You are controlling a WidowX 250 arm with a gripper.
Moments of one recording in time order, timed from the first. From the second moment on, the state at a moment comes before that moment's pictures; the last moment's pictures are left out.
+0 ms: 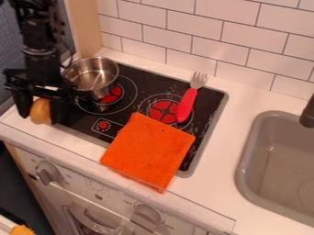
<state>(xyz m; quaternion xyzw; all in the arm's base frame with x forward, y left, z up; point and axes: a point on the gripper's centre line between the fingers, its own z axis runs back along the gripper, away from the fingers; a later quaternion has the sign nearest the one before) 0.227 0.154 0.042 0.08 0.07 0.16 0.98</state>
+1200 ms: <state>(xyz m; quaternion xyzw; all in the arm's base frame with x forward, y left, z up) 0.236 0.129 0.066 0.04 -0.03 0.03 1.00</state>
